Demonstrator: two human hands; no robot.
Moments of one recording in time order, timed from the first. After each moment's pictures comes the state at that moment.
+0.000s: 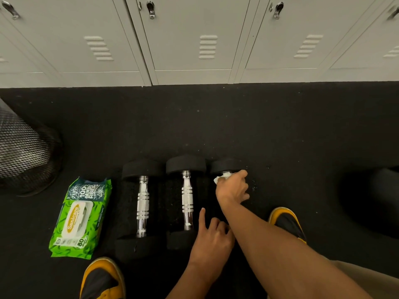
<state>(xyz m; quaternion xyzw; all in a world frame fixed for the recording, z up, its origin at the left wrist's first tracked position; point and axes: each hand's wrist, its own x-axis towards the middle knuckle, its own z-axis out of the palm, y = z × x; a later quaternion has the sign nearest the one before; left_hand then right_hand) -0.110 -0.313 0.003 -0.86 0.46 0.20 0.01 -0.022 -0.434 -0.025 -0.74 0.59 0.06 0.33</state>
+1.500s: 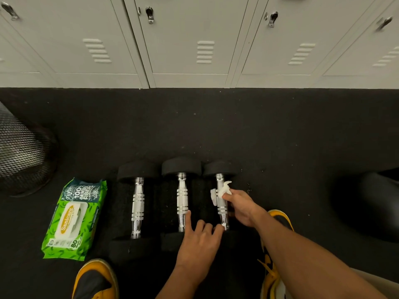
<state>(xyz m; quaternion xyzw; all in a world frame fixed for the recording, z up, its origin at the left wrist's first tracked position) -0.108 -0.300 -0.002 -0.88 0.42 0.23 -0.01 -0.081 -0.494 -0.058 -0.51 0.44 0.25 0.70</state>
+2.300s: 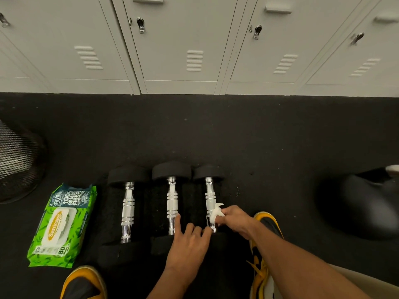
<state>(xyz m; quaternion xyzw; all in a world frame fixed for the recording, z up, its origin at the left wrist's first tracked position) -0.105 -0.304 0.015 -0.88 0.41 0.26 0.02 -0.111 -0.497 -0.033 -0.67 0.39 0.36 0.51</state>
